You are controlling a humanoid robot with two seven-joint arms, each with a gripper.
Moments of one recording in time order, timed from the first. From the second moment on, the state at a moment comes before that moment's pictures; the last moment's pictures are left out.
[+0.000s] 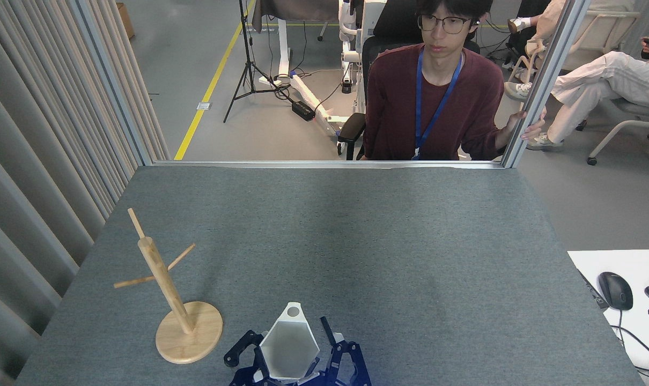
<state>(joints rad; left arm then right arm) 0.17 -0.02 -0.18 -1.66 -1.87 -0.50 0.31 0.19 0.20 0.61 -1.64 1.88 0.18 -0.51</state>
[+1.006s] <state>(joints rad) 0.28 0.01 0.37 -1.73 -1.83 -0.48 0.35 0.45 0.02 0.04 -1.62 1.52 0.14 -0.47</state>
